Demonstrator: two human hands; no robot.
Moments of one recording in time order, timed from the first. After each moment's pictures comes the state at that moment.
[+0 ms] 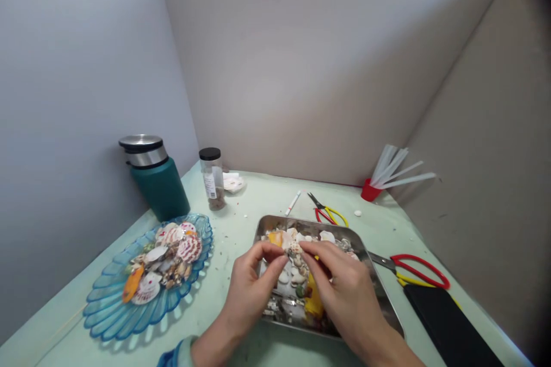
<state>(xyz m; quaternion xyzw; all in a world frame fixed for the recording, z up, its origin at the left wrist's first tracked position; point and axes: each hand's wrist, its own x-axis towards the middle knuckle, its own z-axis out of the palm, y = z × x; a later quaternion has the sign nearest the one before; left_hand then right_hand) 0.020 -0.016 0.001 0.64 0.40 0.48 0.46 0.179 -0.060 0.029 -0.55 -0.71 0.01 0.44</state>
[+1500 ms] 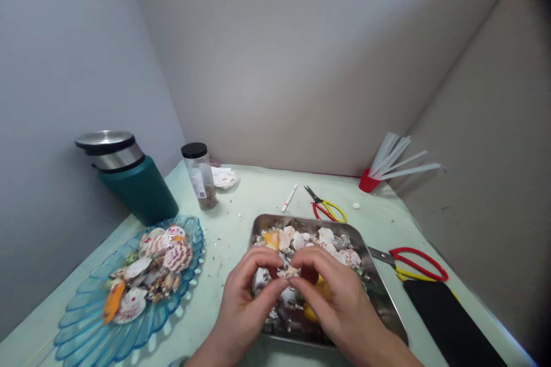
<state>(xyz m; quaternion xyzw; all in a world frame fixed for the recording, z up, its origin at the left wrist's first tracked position) 0.014 -0.015 0.005 0.67 0.30 0.50 0.47 0.180 -0.056 0.029 -0.49 -0.74 0.18 0.43</state>
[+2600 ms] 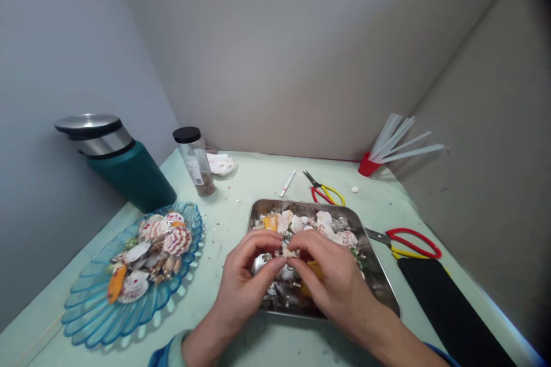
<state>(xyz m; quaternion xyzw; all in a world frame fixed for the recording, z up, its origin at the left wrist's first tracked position) 0.013 -0.013 0.002 0.68 0.29 0.48 0.47 0.179 -0.054 0.028 -0.50 -0.75 0.14 0.40</state>
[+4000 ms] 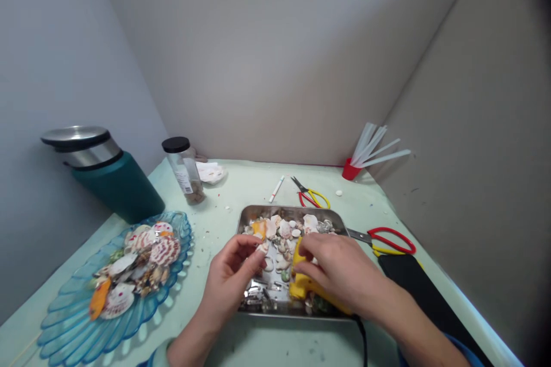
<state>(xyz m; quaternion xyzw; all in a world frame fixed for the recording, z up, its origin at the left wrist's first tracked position) 0.015 -0.013 0.001 0.56 0.38 0.44 0.60 0.210 -0.057 0.052 -0.62 -0.77 0.06 0.11</state>
